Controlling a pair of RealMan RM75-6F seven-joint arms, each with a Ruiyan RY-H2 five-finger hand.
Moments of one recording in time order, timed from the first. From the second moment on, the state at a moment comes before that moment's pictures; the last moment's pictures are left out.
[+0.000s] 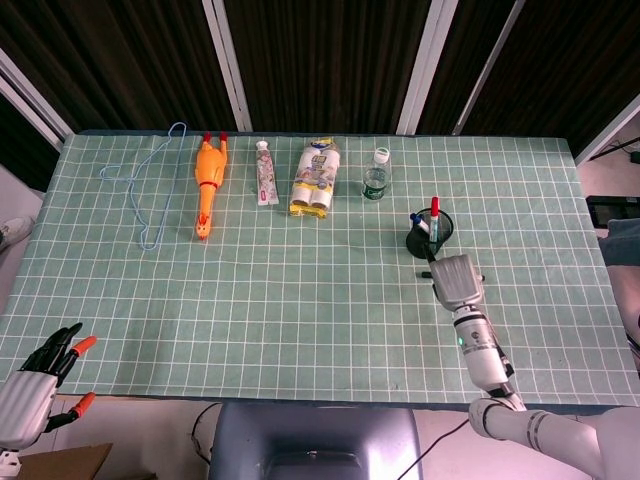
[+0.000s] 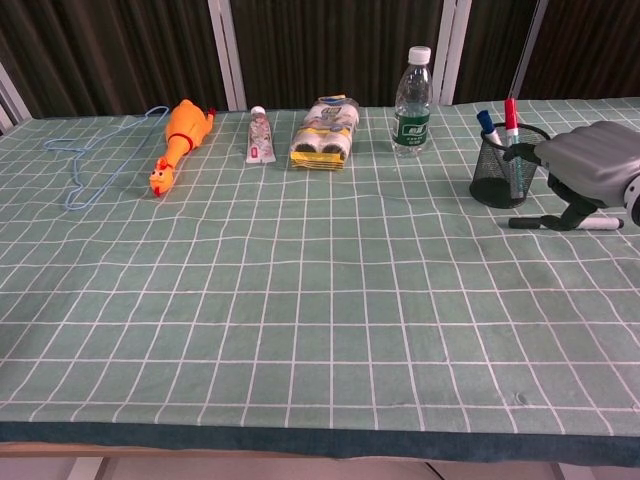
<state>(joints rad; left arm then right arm) -0.04 -1.07 0.09 -1.58 1.71 1.55 -0.05 0.60 -1.63 0.16 -1.21 -1.06 1.12 -0.70</state>
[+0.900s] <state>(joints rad) -0.04 -1.09 0.09 -1.59 1.71 1.55 0.00 0.22 -1.28 -0.03 -1.65 -1.42 1.62 -0.42</state>
